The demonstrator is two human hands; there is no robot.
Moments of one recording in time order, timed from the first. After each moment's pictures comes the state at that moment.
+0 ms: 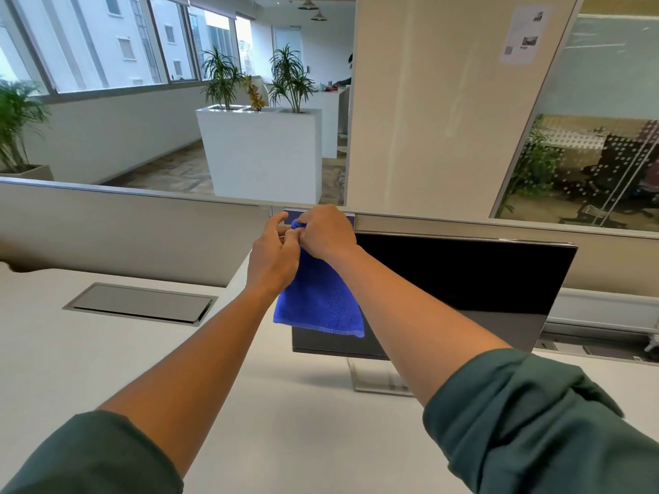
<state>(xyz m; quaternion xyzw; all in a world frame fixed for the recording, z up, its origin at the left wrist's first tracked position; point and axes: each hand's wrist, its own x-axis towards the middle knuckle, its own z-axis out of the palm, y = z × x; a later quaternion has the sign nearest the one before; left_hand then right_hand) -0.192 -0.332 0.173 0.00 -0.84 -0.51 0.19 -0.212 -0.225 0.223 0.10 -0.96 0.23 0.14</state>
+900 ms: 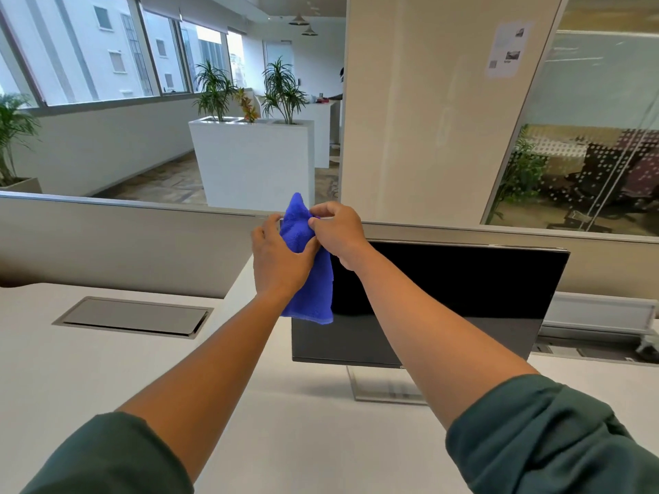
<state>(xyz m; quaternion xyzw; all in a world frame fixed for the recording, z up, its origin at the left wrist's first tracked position) -0.190 -0.322 0.179 0.00 -0.84 -0.48 0.25 -0.227 -0.211 0.221 0.01 -0.78 0.61 0.13</state>
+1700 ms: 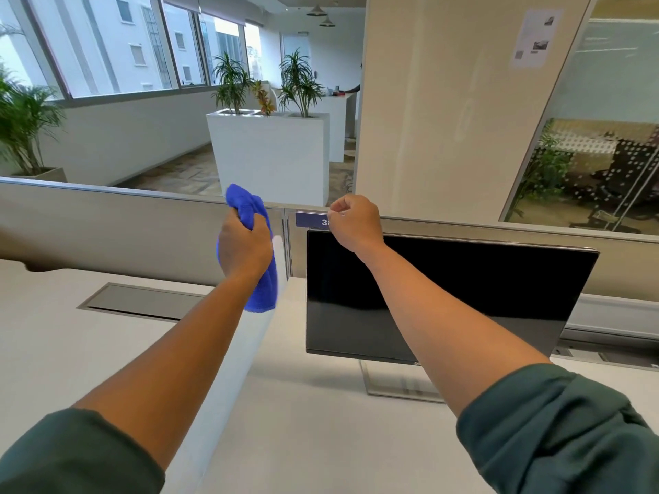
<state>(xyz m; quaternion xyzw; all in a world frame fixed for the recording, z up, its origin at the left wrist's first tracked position) -0.196 -0.386 0.193 0.12 -0.78 -0.54 0.30 -0.234 -0.211 0.216 0.03 -0.86 0.46 0.20</state>
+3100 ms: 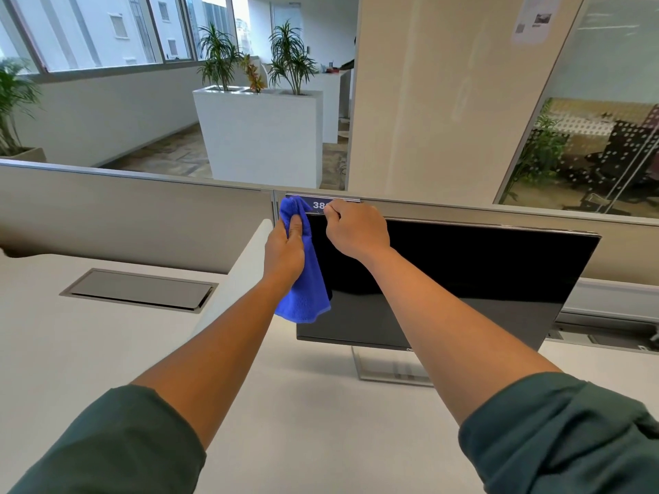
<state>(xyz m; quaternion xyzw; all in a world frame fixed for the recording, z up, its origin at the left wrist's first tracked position) -0.221 -0.323 0.133 0.03 -0.78 -0.61 0.15 -0.216 -0.190 0.193 0.08 -0.95 0.22 0.22</state>
